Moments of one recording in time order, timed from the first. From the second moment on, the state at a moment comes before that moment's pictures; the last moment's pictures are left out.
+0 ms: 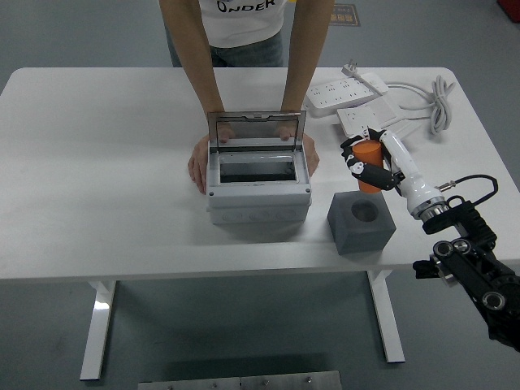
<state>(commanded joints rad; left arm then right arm) -0.17 0.32 -0.76 -0.43 0.86 0.29 0.50 0.33 -0.31 1.11 1.19 -1.40 -0.14 0.26</state>
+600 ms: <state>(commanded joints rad) -0.17 0.33 -0.76 -0.43 0.84 0.30 0.50 0.49 -0.30 1.03 1.39 -2.03 0.05 -0.13</state>
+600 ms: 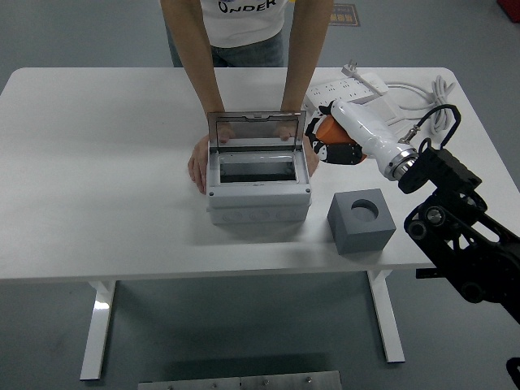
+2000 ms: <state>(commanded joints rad) -0.19 0.35 -0.81 -0.44 0.92 0.28 0.54 0.69 -0.01 0.77 1.04 -2.08 -0.12 -0.09</state>
